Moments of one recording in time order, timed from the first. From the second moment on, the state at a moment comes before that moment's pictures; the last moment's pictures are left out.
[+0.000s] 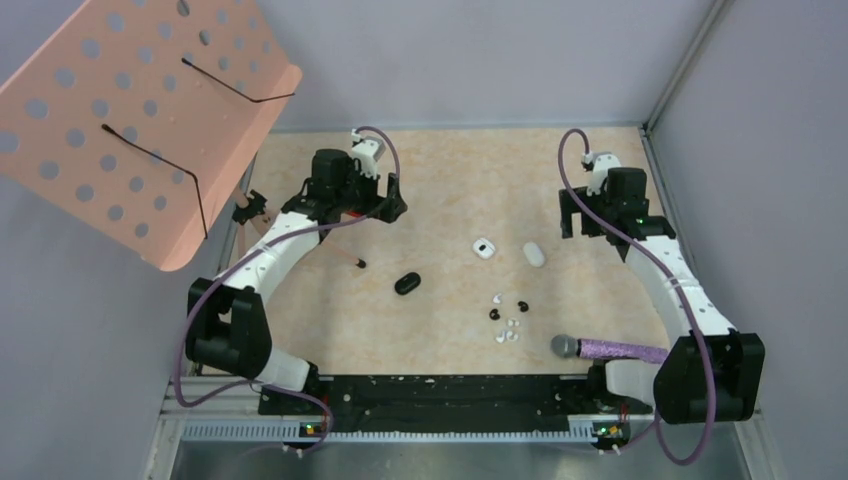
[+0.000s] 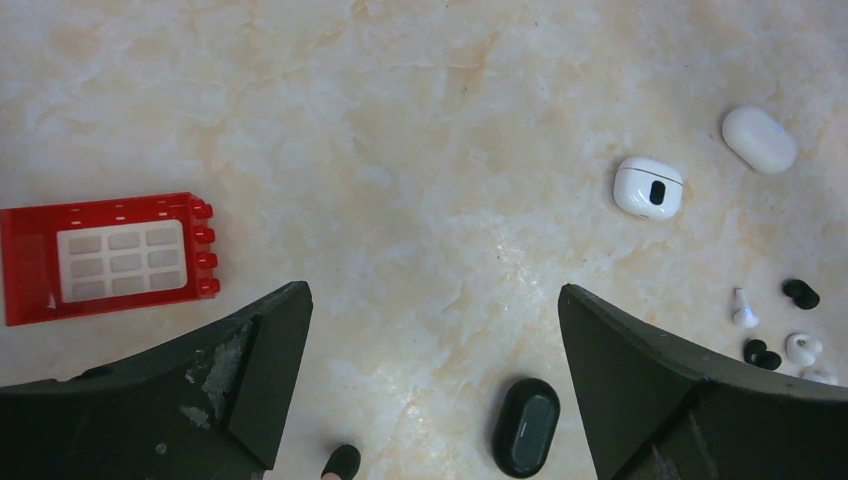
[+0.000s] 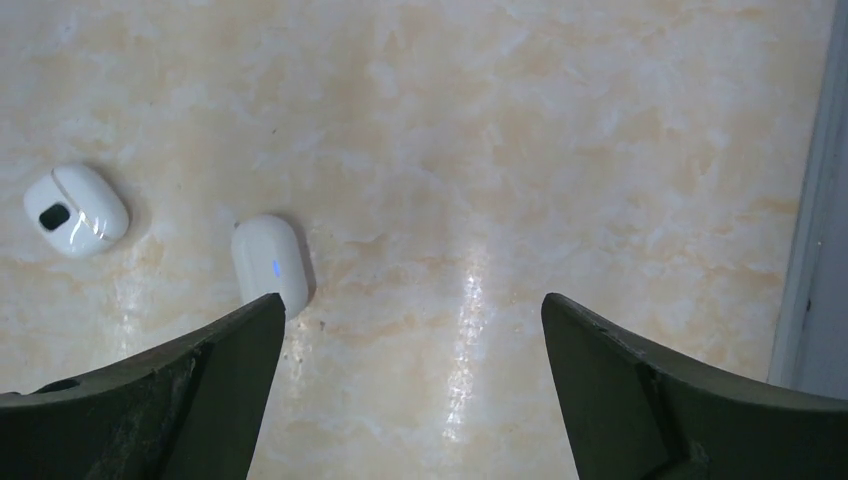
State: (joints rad) left arm -0.28 1.45 1.10 -0.21 0.35 -0.01; right arm 0.04 1.23 0.96 -0.44 -0.01 -0.10
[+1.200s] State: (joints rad) left arm -0.28 1.50 1.10 -0.25 0.47 -0.14; right arm 0.10 1.57 0.96 -0.49 -0.28 -0.03
